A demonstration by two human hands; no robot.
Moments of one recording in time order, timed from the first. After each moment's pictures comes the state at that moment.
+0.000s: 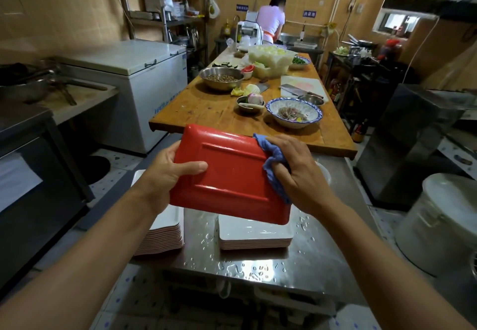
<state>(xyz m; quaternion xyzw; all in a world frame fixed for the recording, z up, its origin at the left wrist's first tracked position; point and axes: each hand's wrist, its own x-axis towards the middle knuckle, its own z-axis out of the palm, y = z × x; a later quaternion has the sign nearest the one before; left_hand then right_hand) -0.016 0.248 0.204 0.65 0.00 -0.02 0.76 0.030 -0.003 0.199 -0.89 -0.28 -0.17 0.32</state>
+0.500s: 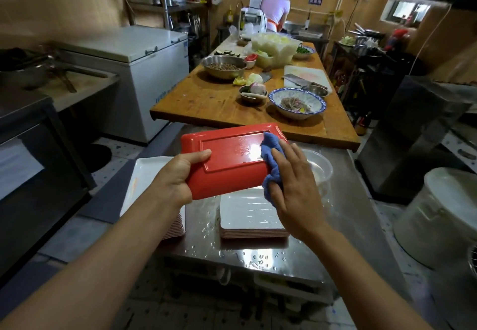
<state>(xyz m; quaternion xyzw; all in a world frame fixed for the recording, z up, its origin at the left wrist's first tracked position) -0.001 0.222 0.181 0.49 0.23 -0.06 0.84 -0.003 0.005 0.154 -0.91 -0.25 -0.21 0.26</state>
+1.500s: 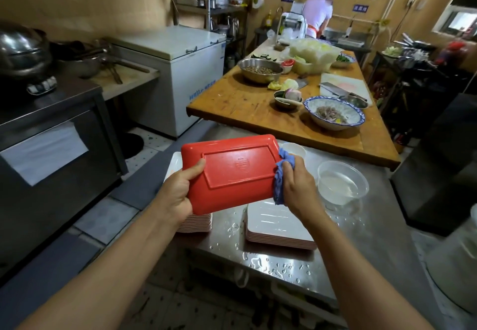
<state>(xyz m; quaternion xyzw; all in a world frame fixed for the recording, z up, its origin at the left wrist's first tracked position) -0.043 0.272 0.154 0.44 0.22 0.04 0.87 0.035 0.071 0.145 -0.86 -0.11 -0.04 0.49</state>
